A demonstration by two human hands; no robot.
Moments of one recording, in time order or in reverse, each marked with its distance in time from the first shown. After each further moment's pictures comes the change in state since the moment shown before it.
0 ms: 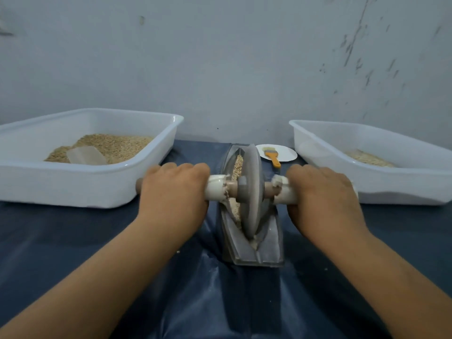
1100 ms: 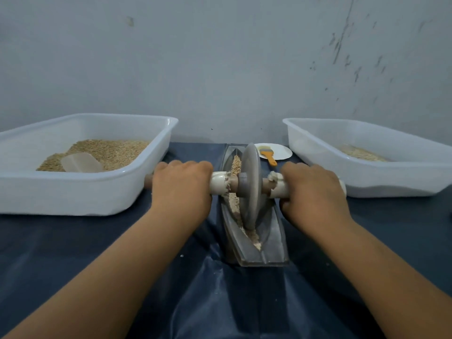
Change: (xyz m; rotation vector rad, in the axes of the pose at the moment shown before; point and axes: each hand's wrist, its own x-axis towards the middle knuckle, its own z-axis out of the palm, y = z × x) left_hand 0.018 0.008 -0.002 -0.035 -0.164 -0.070; right_hand 0.009 -0.007 0.004 0.041 -0.177 0.119
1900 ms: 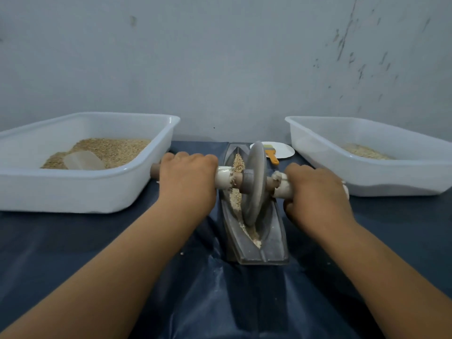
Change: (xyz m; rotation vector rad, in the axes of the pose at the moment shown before) left_hand 0.010 0.009 -0.002 0.014 0.007 0.022; right_hand -0.005 0.001 0.003 0.041 -0.017 0.024
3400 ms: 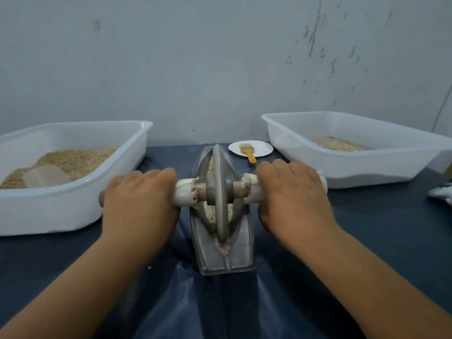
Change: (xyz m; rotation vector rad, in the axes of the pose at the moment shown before) left_hand -0.022 -0.018 0.010 0.027 0.156 0.085; right_hand -0.015 0.003 -0.007 -0.067 0.110 -0.116
